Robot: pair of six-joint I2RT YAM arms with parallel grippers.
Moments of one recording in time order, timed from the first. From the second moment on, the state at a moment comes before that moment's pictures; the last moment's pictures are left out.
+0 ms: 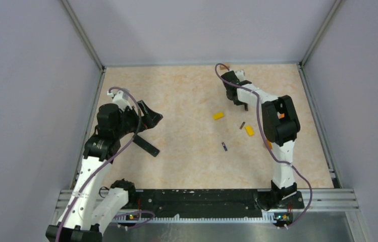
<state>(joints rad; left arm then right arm) -0.16 0.79 0.86 -0.49 0.32 -0.55 0.40 2.11 1.59 -0.58 0.69 0.20</state>
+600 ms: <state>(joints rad) -0.16 0.88 0.86 -0.63 0.04 -0.63 0.40 2.15 1.60 -0.57 0.58 0.14</state>
